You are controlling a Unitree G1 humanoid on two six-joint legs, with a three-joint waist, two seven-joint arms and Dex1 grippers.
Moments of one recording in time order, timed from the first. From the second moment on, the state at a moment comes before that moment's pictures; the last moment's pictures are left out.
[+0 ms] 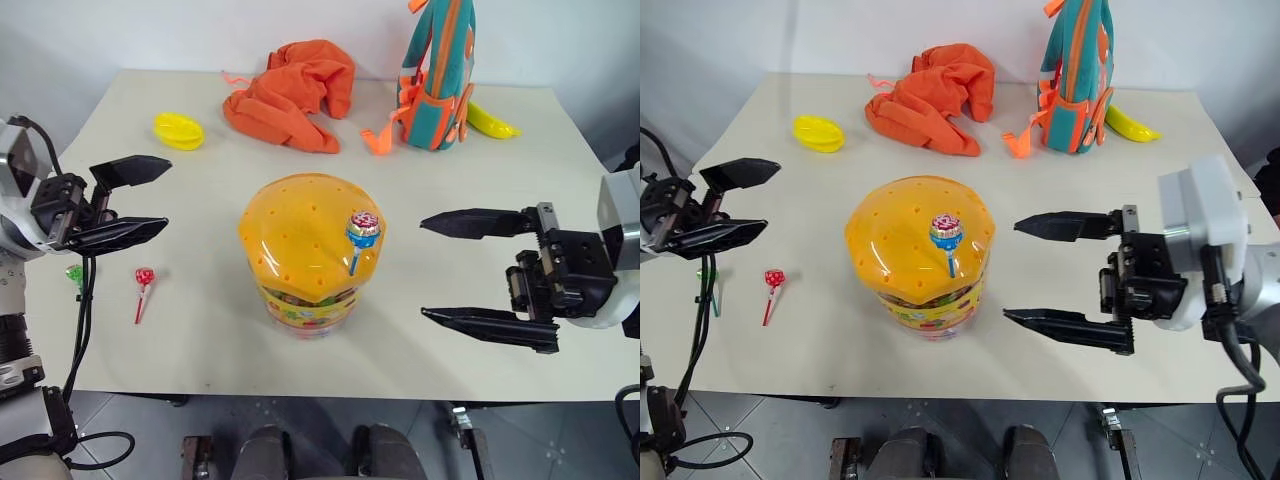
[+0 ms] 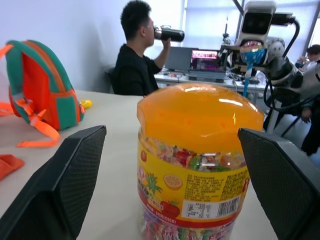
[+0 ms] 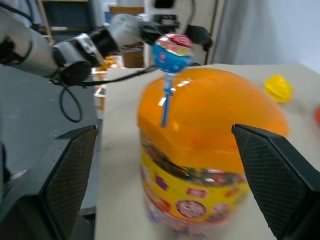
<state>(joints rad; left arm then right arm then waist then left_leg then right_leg) -0.62 0.88 0.40 0.24 -0.77 0.48 -1.50 -0.36 -1.00 -0.40 -0.69 1.27 0.74 0.88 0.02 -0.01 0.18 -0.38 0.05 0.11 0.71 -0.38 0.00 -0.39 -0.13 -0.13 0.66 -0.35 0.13</state>
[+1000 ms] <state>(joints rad) -0.39 0.92 0.46 -0.01 -0.89 0.51 -1.49 -0.73 -0.70 0.04 -0.46 0.98 0.66 1.13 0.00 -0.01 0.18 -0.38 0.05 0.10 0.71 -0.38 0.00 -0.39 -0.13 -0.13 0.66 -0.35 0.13</state>
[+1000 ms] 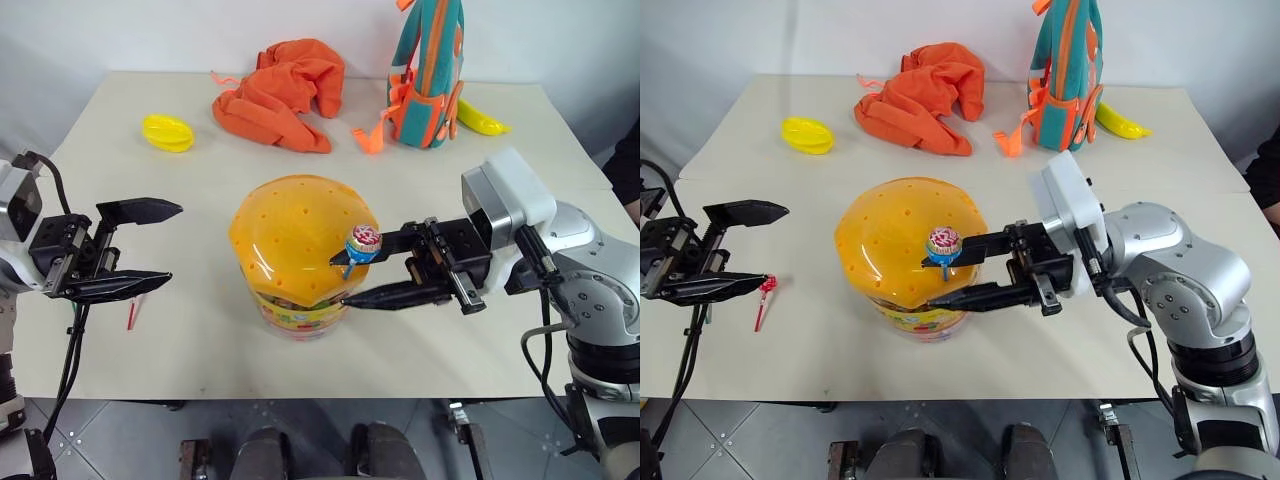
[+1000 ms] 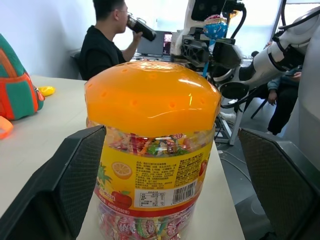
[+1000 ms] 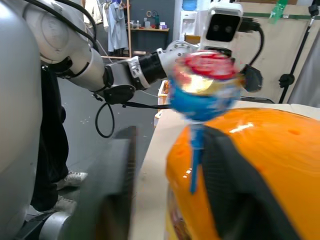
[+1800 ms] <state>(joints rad) -0.43 0.92 0.45 -0.02 -0.90 0.52 -1.49 -0.93 -0.69 -0.10 -0.10 0.85 0.59 1.14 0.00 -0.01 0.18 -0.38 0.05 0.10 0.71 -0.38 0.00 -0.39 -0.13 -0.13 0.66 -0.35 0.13</state>
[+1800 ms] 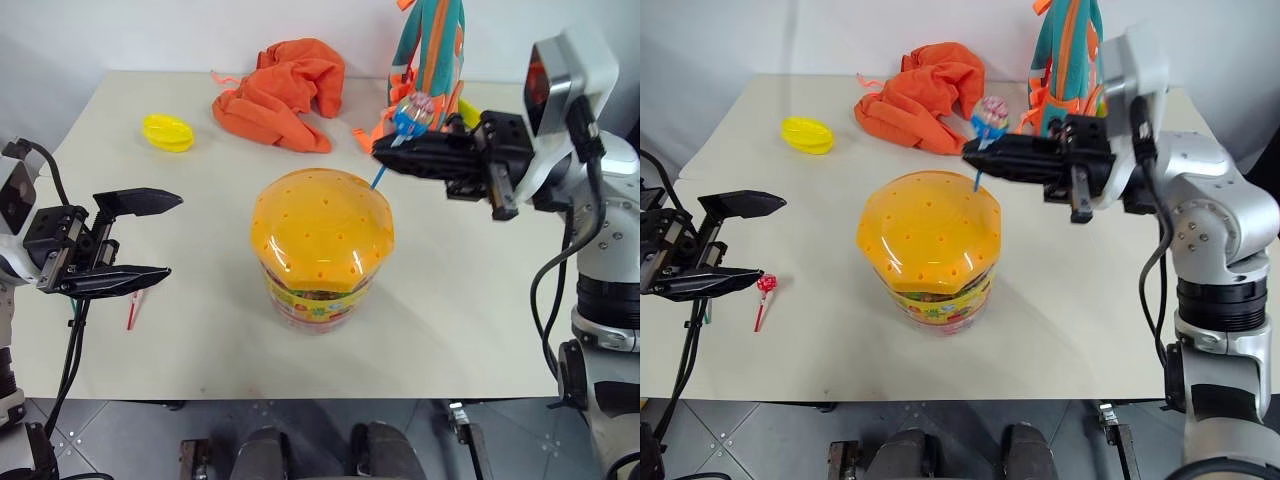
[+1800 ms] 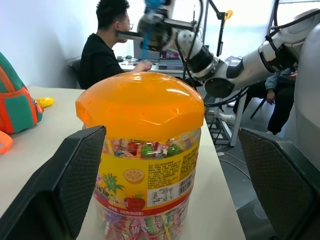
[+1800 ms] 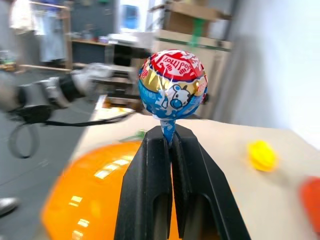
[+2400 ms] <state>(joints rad) -0.40 0.95 0.47 0.00 -0.90 0.53 -1.48 -0.75 -1.09 -0.12 0.06 0.69 0.90 1.02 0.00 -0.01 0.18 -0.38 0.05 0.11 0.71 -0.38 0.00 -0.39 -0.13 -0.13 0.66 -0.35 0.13</state>
